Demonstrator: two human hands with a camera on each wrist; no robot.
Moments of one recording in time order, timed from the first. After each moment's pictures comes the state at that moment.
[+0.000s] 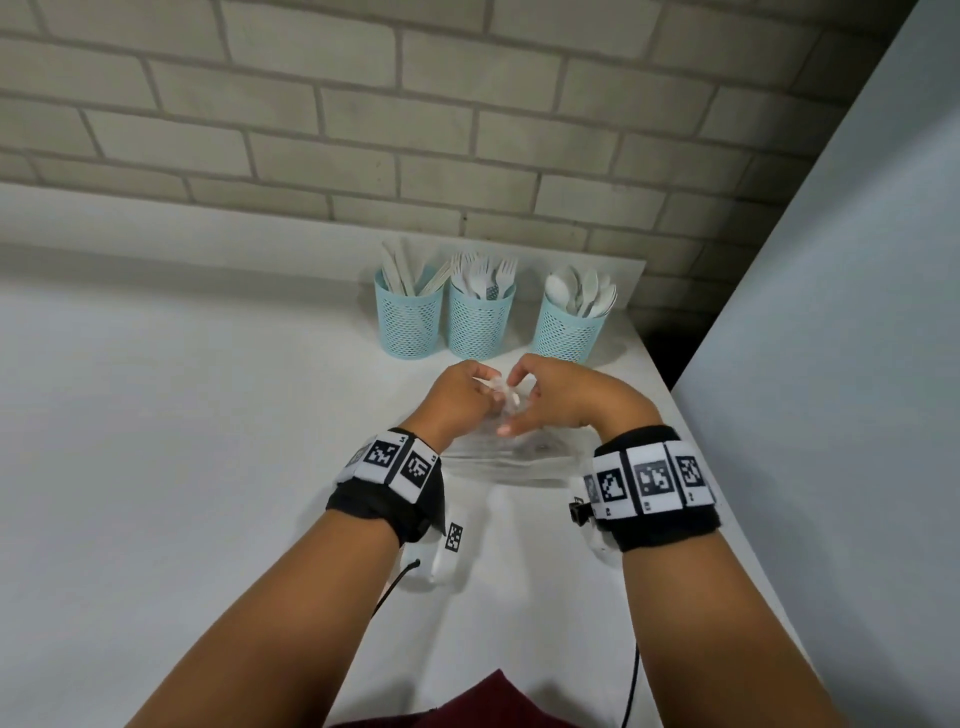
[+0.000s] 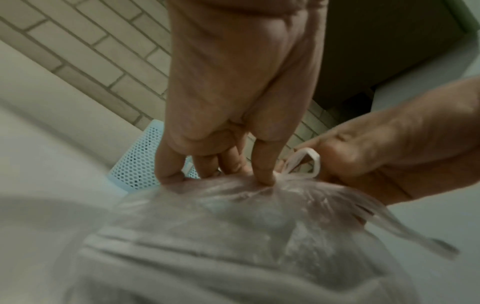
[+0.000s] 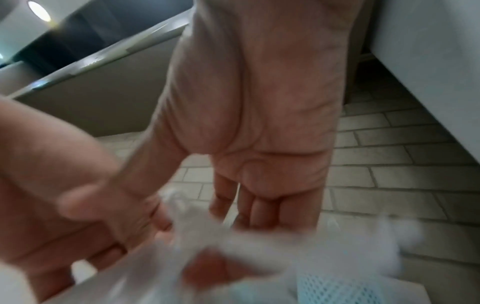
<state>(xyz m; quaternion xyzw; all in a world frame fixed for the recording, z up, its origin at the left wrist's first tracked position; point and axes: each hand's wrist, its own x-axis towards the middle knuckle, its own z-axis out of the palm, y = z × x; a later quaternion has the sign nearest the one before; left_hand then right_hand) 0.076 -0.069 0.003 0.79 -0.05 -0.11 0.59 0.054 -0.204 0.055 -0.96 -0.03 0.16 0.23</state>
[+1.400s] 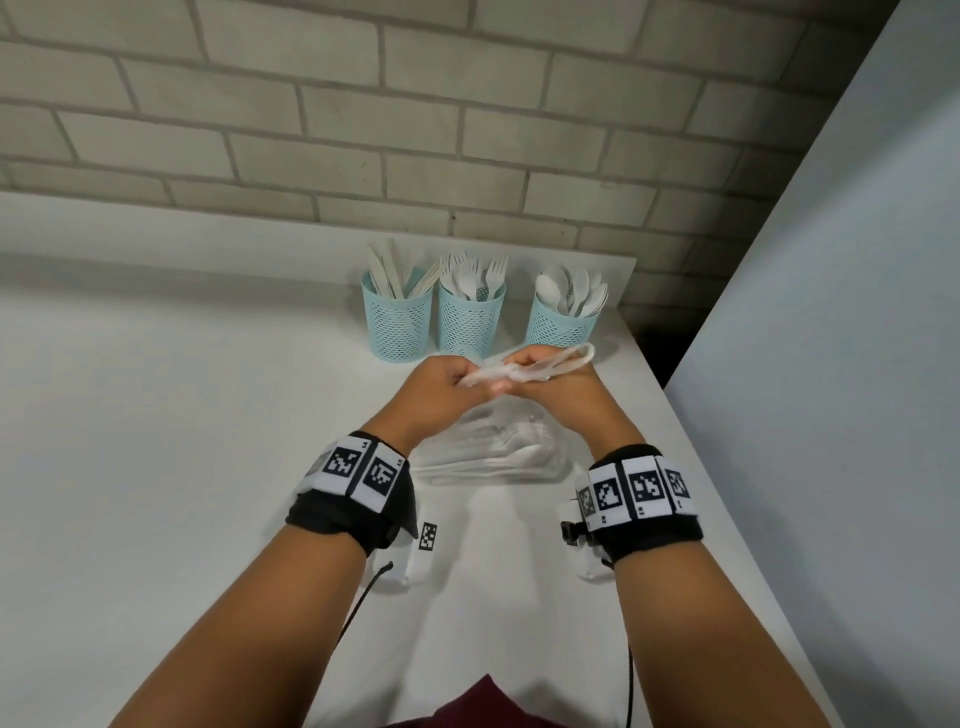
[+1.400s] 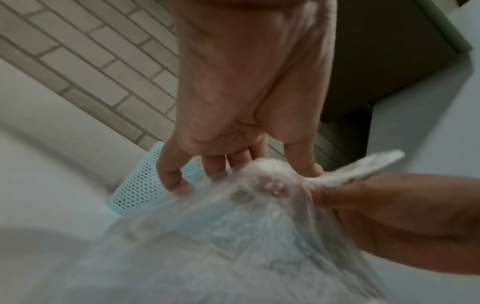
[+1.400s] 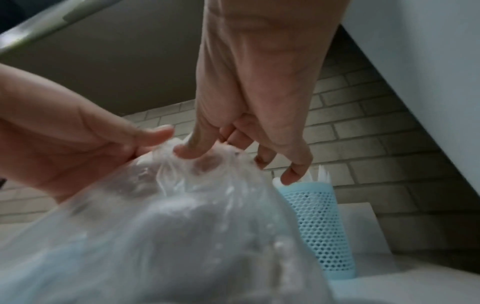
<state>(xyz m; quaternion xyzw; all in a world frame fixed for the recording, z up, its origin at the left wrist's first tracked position) 0.075 -0.050 0.015 0.82 -0.15 -0.05 0.55 0.087 -0.242 0.004 -0.97 0.21 -0.06 0.14</state>
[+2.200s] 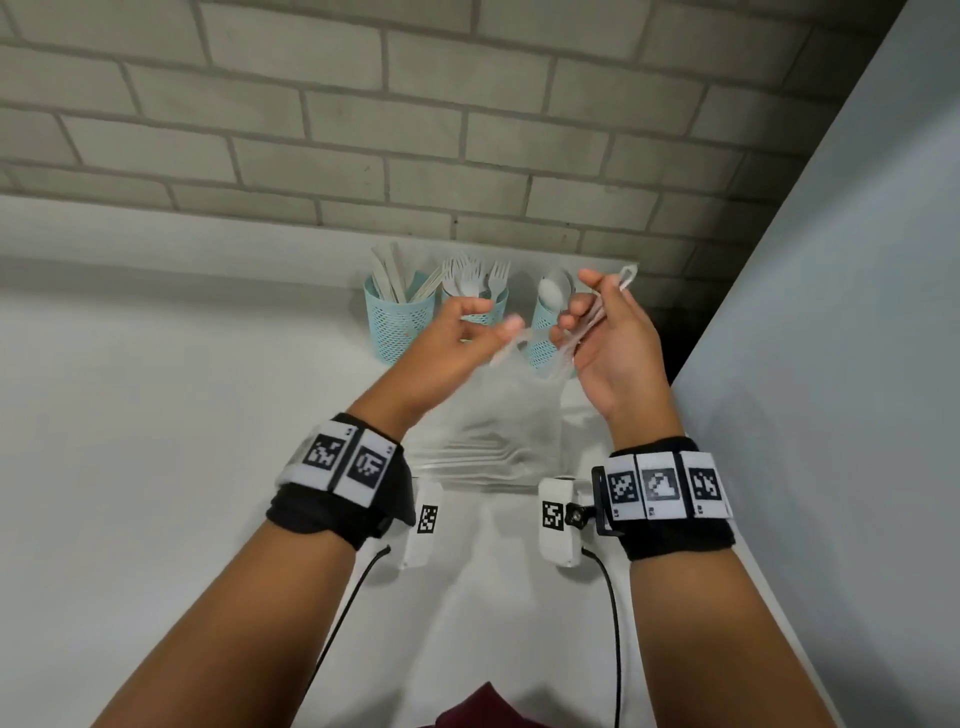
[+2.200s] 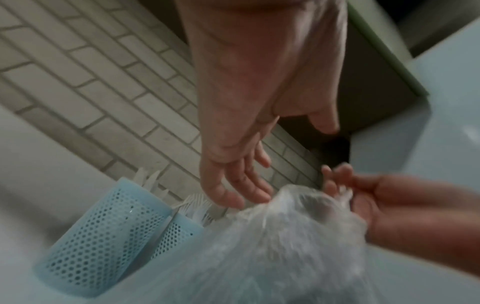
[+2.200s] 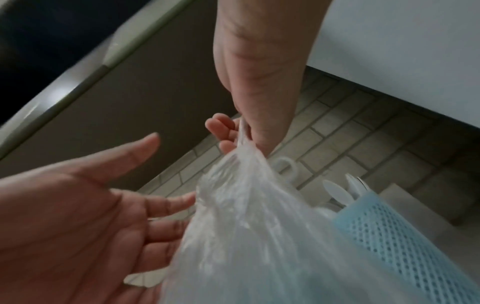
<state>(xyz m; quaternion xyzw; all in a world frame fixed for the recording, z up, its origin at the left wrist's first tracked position) 0.063 -0.050 0.066 0.75 -0.13 -0.08 0.64 0.059 -0.212 0.076 -0.47 0.00 -0.13 0.87</state>
